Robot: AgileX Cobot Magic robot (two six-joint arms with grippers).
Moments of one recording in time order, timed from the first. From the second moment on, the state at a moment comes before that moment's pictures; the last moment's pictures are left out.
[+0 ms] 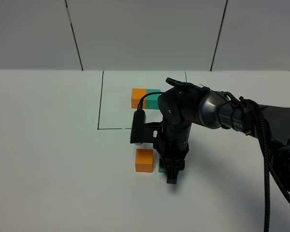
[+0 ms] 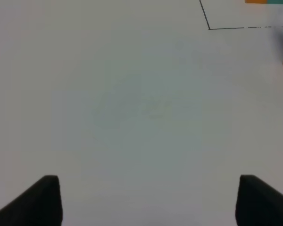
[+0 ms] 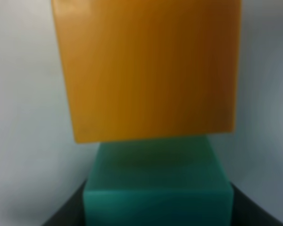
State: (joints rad) left arm 0.03 0.03 -0.51 -0.13 1.07 0.10; right arm 0.48 2.27 -1.64 -0.01 0.93 -0.95
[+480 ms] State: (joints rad) left arm 0.03 0.03 -0.51 -0.13 1.07 0.10; right arm 0.49 2.28 -1.65 -0.02 0.93 -0.97
